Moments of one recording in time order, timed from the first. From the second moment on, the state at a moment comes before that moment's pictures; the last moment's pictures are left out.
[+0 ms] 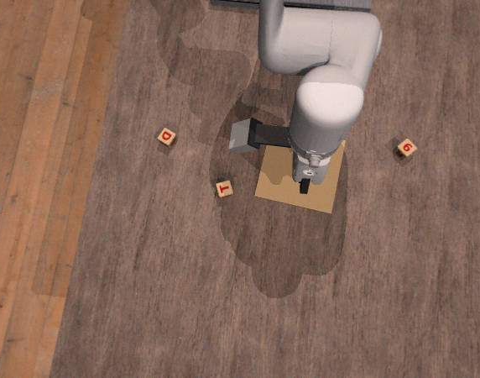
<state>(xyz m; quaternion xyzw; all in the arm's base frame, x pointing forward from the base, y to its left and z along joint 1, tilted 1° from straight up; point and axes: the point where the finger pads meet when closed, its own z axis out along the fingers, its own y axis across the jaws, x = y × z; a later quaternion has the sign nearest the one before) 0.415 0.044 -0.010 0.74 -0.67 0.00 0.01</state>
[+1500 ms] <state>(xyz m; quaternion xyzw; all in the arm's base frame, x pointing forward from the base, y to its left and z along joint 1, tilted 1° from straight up) 0.417 0.046 0.051 0.74 -0.67 0.00 0.00</state>
